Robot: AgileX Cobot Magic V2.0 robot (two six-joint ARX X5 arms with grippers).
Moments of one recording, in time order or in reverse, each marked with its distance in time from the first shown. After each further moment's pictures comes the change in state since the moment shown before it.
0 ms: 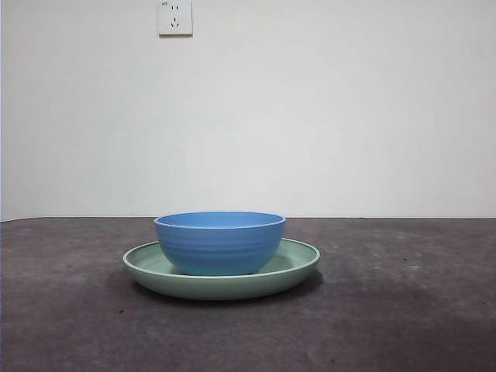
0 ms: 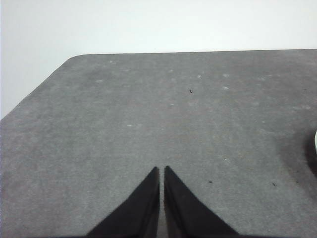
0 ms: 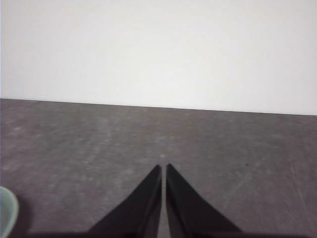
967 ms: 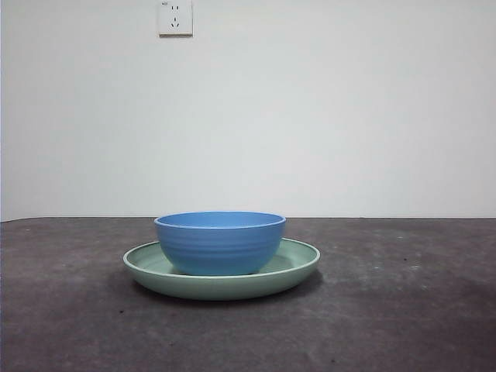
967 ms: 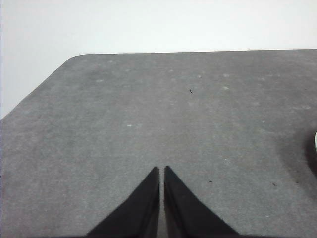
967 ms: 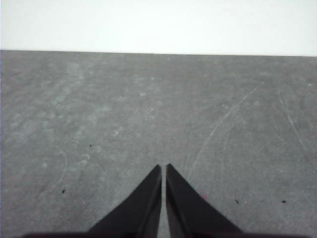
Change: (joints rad) left arm 0.000 0.000 0.000 0.000 0.000 0.000; right arm -0.033 -0.177 -0.265 -0.033 0.045 0.008
